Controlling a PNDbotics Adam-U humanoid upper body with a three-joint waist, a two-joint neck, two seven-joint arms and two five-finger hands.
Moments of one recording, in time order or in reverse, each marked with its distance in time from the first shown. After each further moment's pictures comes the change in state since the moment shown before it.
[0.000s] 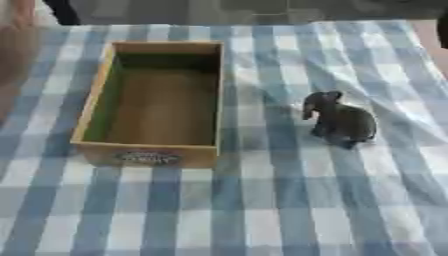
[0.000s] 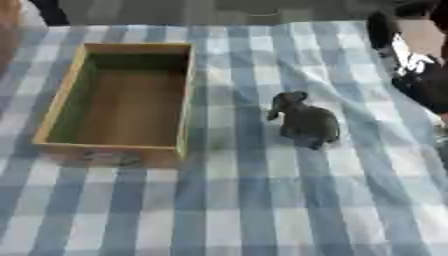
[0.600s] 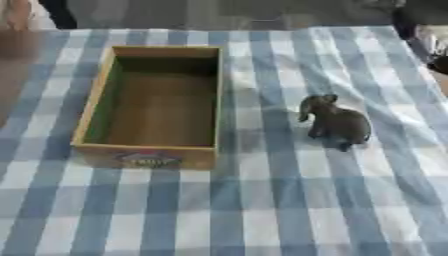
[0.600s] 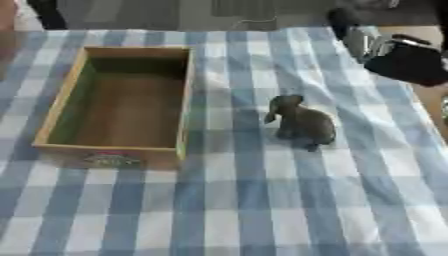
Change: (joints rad) left arm 0.014 0.001 -0.001 0.000 0.000 0.006 -0.008; right arm -0.146 -0.162 0.110 0.012 0.156 0.077 0.122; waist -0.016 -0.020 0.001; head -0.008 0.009
